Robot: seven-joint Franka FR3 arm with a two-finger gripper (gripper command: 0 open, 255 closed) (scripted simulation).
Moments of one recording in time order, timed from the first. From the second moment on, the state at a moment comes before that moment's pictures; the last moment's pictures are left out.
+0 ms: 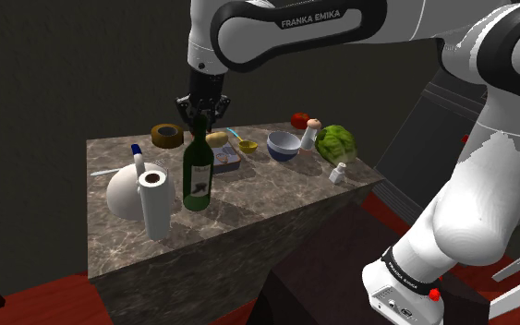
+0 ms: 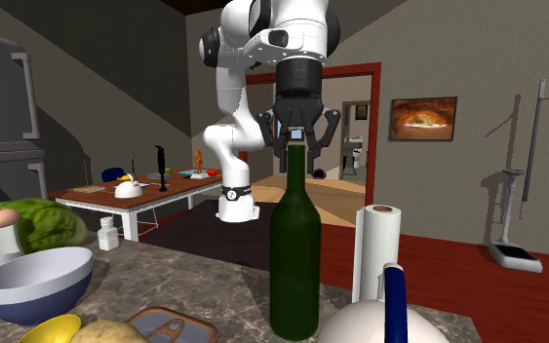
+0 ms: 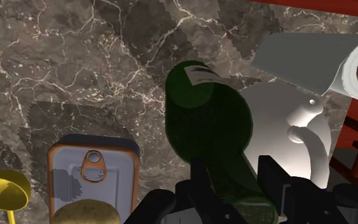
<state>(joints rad) 0.12 0.24 0.42 -1.73 -0.16 2.03 0.68</state>
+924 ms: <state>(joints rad) 0.12 0.22 0.43 -1.61 -0.15 1.89 0.67</state>
